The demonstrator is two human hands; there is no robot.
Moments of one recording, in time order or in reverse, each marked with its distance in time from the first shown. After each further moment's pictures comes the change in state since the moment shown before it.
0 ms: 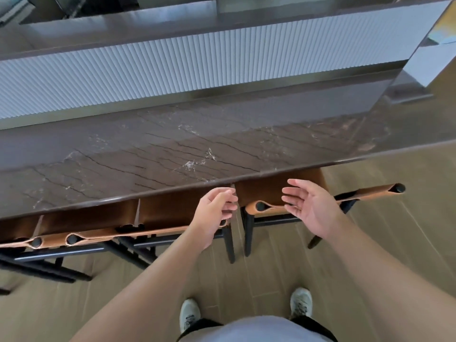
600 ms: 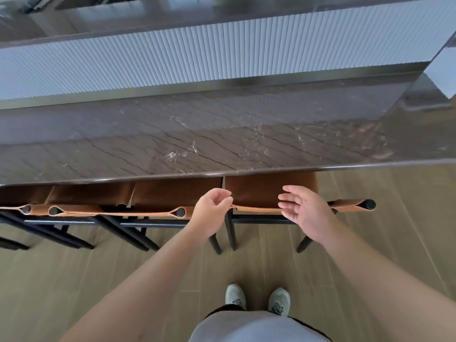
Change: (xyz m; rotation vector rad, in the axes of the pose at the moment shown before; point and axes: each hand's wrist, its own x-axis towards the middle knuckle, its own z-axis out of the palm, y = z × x) left_hand 0.004 -0.023 0.119 0.397 0.216 0.035; right_hand 0.029 -0.058 -0.101 -0.163 -0.086 0.119
